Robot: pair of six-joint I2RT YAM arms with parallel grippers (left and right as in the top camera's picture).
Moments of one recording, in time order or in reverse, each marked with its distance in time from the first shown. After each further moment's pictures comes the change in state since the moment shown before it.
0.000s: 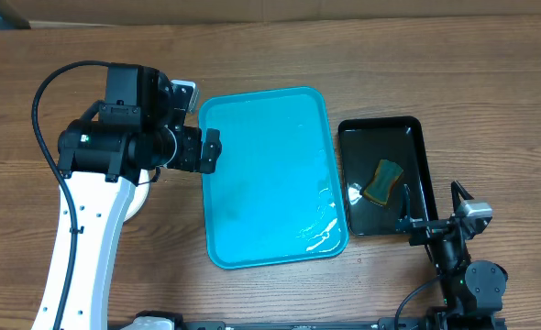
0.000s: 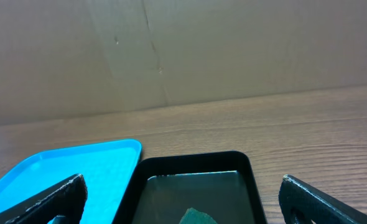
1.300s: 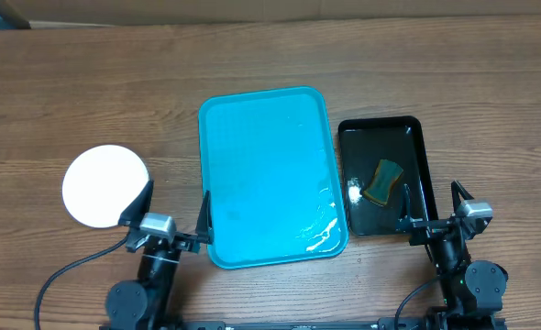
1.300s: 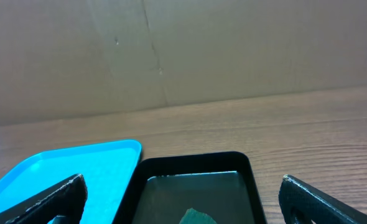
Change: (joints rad) left arm -0.010 -1.376 -1.387 1.231 -0.093 -0.064; right arm 0.000 -0.001 0.000 0.001 0.000 0.000
